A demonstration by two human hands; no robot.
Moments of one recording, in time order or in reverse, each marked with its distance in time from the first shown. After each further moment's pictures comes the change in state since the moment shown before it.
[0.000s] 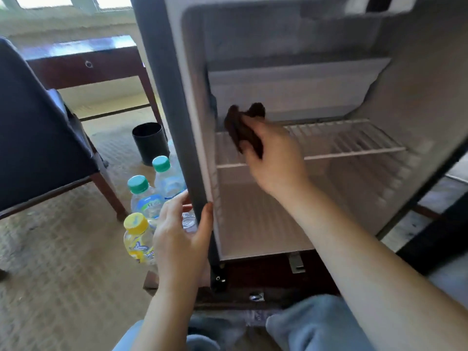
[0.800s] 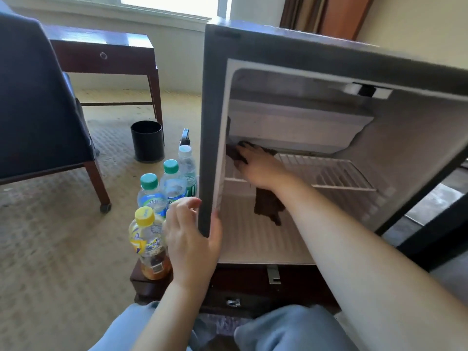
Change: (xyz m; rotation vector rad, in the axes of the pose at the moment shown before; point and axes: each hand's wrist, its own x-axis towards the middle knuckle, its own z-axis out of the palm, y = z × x) left_hand -0.013 0.022 0.003 0.034 0.197 0.165; right_hand 0.051 0.002 0.016 -0.237 -0.664 -0.002
